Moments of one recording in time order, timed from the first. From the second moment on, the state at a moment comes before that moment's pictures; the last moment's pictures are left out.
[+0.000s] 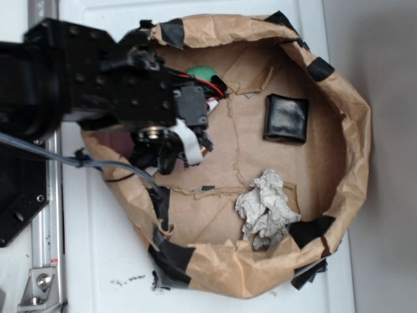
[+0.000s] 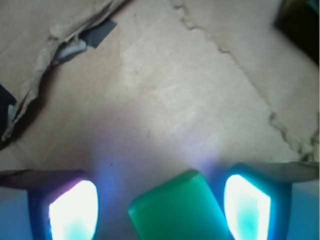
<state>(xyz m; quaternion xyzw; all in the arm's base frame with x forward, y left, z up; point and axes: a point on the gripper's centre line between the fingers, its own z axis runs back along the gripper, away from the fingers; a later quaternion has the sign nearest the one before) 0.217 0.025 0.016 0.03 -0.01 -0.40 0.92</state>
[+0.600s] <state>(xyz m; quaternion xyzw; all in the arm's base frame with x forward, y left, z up) 0.231 0.037 0.023 0.06 0.00 -0.34 0.94</state>
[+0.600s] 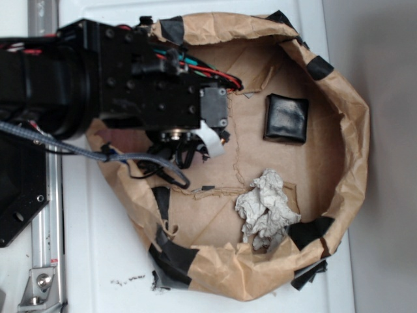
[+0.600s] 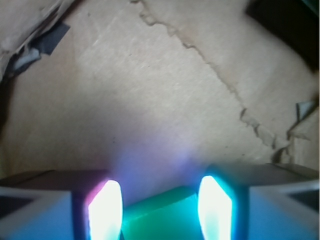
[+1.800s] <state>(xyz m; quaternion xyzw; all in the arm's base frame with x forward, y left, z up) 0.270 0.020 0.117 0.05 -0.10 -0.17 0.98</state>
